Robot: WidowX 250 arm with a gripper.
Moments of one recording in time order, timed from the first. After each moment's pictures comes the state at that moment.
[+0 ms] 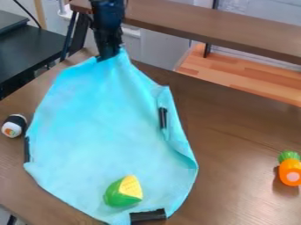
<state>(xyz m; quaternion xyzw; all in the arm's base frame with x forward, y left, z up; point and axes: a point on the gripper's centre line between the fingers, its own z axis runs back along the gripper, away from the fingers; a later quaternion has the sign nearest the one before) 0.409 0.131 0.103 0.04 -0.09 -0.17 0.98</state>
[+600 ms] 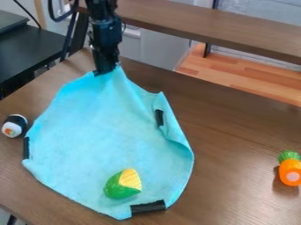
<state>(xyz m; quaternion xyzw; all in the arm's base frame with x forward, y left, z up) 0.429 0.155 0.051 0.05 -0.06 -0.18 0.98</state>
